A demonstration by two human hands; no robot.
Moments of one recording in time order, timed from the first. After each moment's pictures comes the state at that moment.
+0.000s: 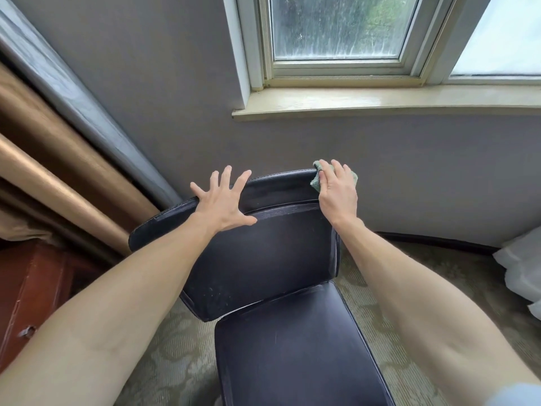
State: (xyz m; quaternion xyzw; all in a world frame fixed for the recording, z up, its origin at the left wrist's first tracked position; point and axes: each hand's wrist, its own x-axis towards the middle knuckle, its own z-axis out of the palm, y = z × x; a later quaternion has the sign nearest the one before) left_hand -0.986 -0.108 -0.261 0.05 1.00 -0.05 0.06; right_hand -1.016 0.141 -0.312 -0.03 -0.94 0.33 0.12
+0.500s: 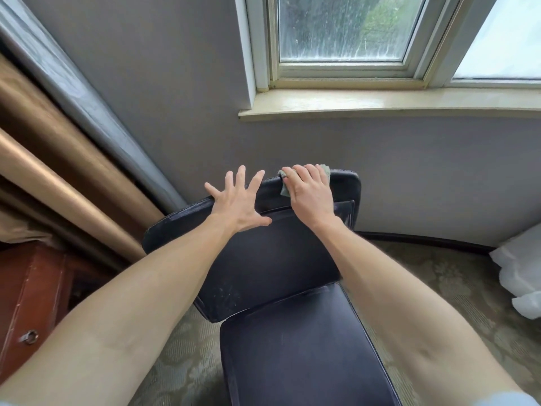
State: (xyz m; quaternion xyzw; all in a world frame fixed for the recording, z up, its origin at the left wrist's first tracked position) left_hand -0.983 -0.107 -0.264 0.06 1.00 -0.05 0.05; right_hand -1.010 0.068 -0.311 0.13 -0.94 0.17 0.27
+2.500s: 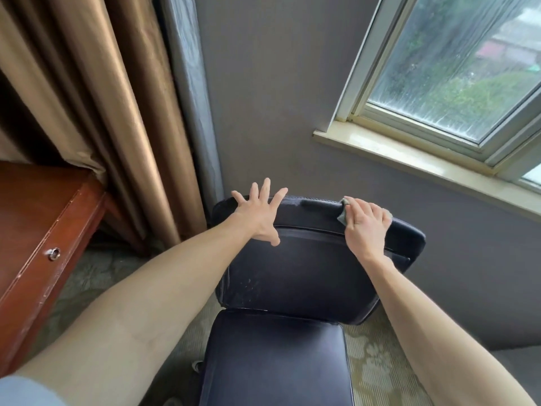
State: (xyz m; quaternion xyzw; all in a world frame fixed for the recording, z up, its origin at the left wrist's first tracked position) left_hand -0.941 -0.189 -0.257 -0.01 0.99 0.00 0.15; right_hand -0.999 0.050 -0.289 0.11 -0.97 0.16 0.17
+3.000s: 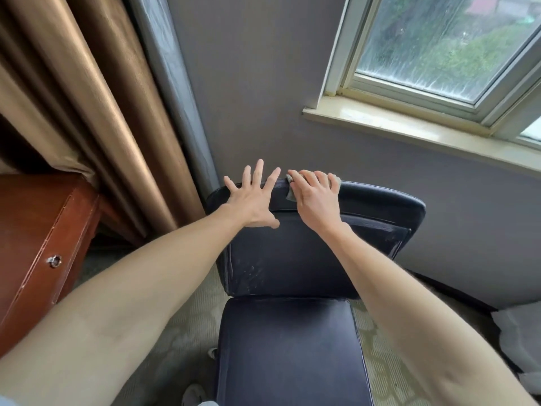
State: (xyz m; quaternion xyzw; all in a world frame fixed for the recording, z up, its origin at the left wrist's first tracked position) left_hand -0.935 -0.189 -0.258 -0.01 0.99 0.04 0.12; right_hand -0.986 -0.028 -0.299 0.24 -0.94 0.12 0.23
